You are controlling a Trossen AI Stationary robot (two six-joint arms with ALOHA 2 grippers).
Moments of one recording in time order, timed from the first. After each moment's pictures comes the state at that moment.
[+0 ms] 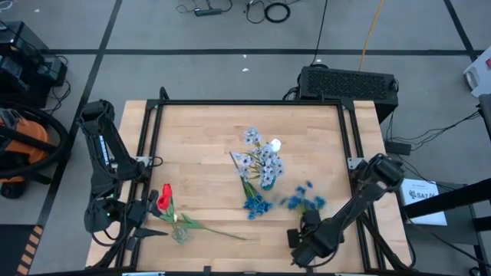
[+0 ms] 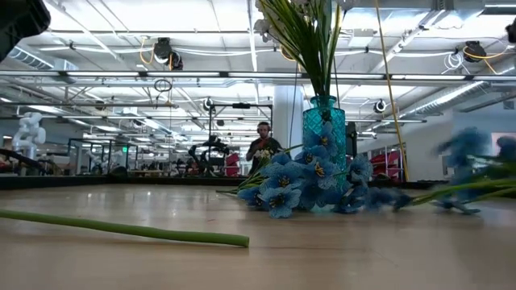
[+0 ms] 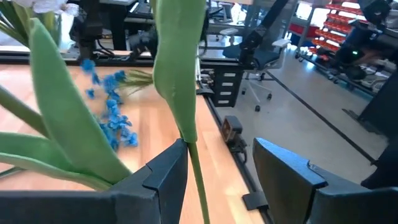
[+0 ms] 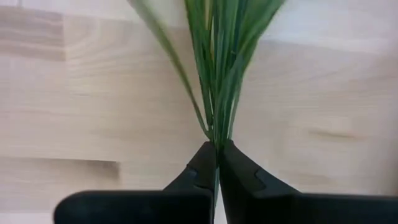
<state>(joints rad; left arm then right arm) -1.32 0.96 0.55 0.04 -0.96 -0.49 0.78 1.92 1.37 -1.12 -0.06 2.26</state>
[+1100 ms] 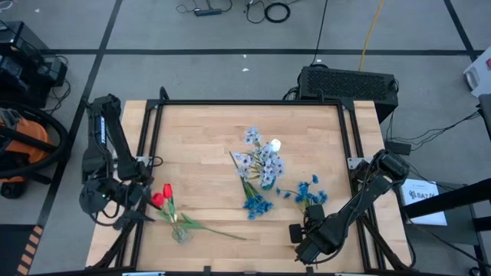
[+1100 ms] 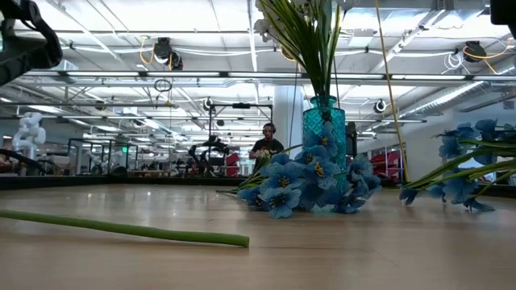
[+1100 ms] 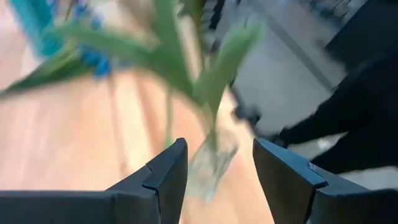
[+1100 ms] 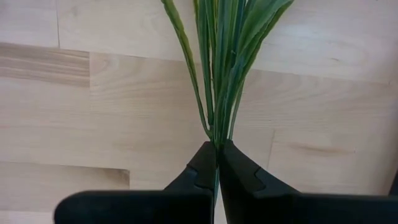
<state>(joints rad) -1.32 0.67 0.67 -0.70 -0.65 -0.79 0.78 1.85 1.37 -1.18 0.00 2.27</state>
